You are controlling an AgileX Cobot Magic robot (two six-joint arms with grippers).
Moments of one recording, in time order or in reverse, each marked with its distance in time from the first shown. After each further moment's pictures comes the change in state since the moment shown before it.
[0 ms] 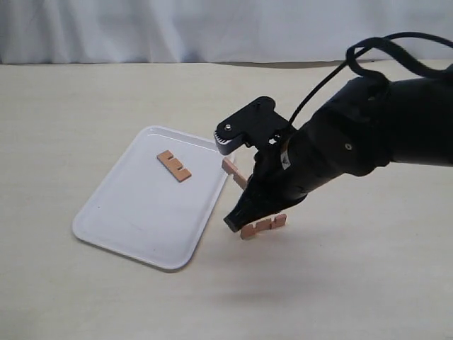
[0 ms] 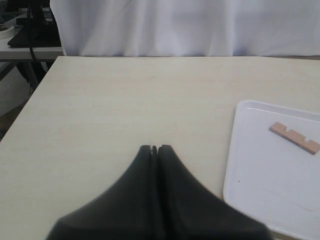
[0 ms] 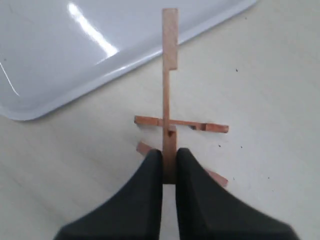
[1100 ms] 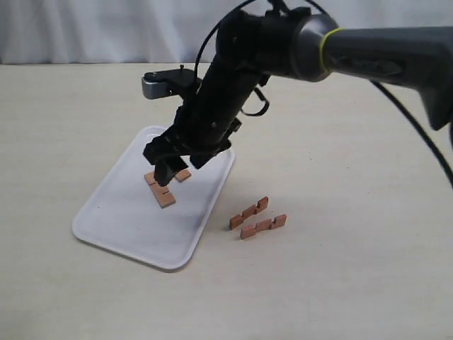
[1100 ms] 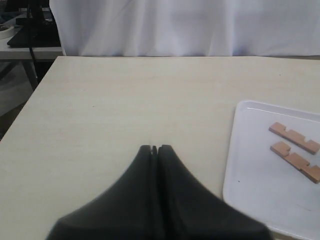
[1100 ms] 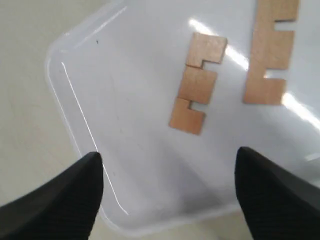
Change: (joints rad) left arm 0.000 0.000 0.000 0.000 0.000 0.000; right arm -0.082 0.505 -0.748 0.539 0.458 -0.364
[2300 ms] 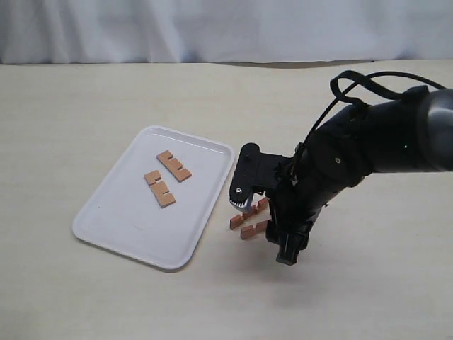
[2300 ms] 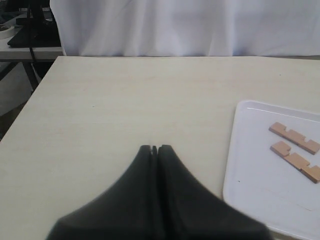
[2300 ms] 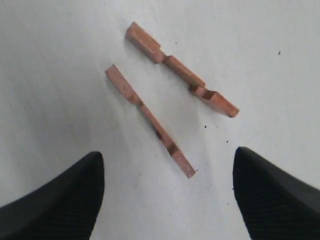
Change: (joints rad) left arm 0.000 0.000 0.000 0.000 0.000 0.000; right arm -0.002 -0.378 0.789 -0.539 -0.493 -0.282
